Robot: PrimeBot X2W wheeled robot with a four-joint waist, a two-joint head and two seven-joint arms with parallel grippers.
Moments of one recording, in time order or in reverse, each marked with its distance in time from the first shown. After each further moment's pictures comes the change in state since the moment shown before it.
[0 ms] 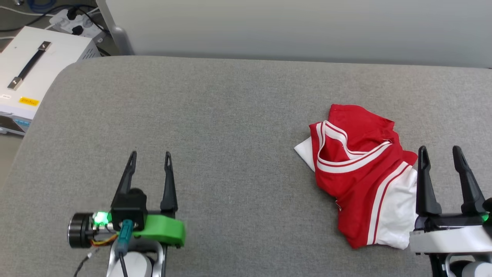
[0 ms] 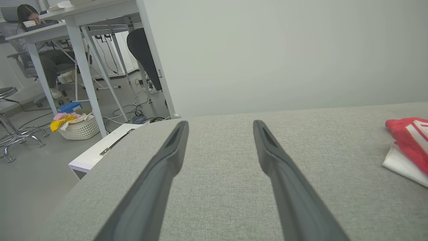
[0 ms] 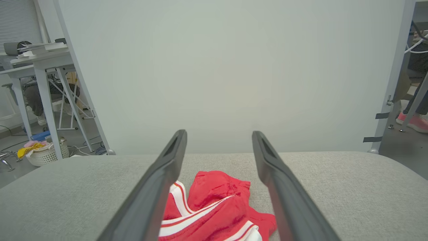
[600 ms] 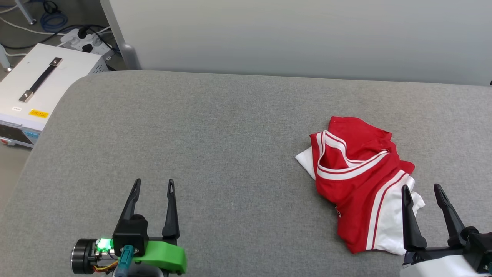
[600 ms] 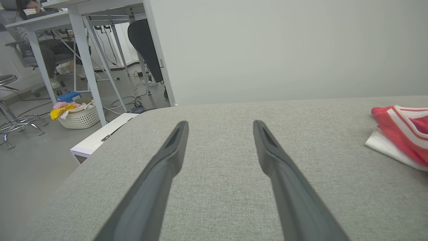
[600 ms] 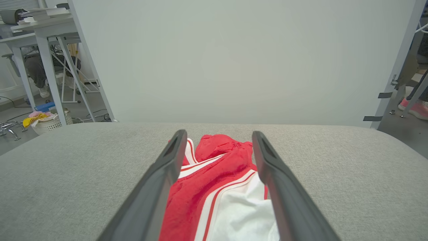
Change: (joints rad) left arm 0.146 -0.092 0.111 -0.025 0.090 -0.116 0.000; right arm 0.126 0.000 0.032 0.047 -0.046 0.000 0.000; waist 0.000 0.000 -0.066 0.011
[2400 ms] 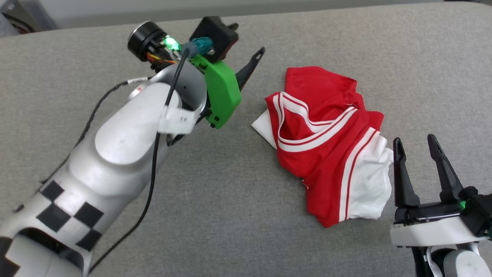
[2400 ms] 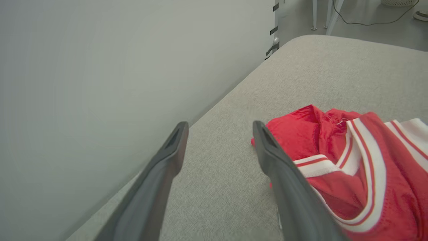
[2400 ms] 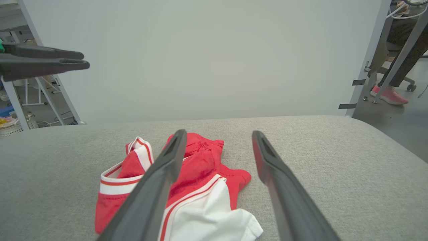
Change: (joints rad) left arm -1.055 0.192 -0.675 0.384 -0.453 -0.281 0.342; right arm -0.162 0.000 0.053 -0.042 0.010 0.000 0.000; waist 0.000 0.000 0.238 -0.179
